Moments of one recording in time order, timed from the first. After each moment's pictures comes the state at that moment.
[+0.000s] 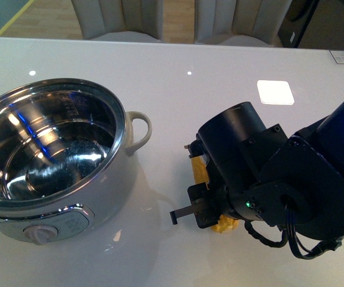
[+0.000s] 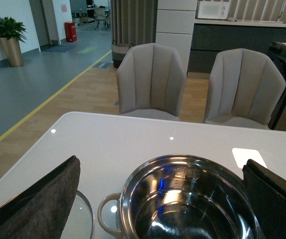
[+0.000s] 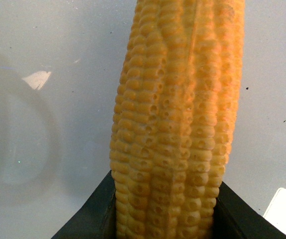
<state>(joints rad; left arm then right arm) 0.00 0.00 0.01 0.00 0.00 -0.01 0.57 2.28 0.89 0.32 0.15 0.20</state>
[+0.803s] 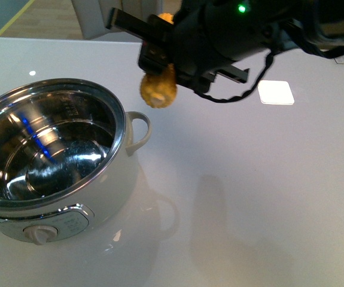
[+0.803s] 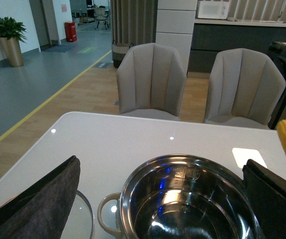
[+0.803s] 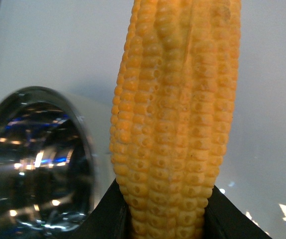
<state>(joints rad) 0.00 0.00 0.01 0.00 0.00 -0.01 0.57 2.02 1.19 0.18 -0.06 0.60</state>
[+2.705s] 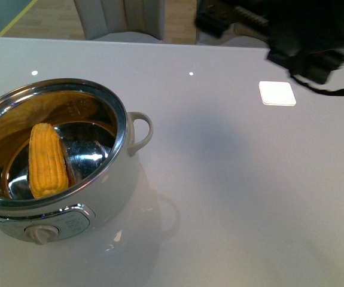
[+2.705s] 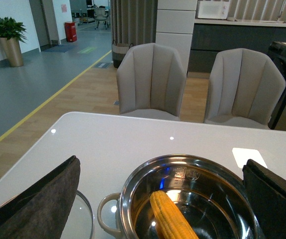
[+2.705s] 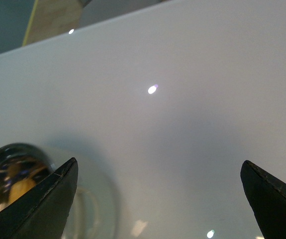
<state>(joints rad) 0.00 0.00 0.01 0.00 0.00 -0.01 0.46 1.69 0.89 0.27 0.19 0.52</state>
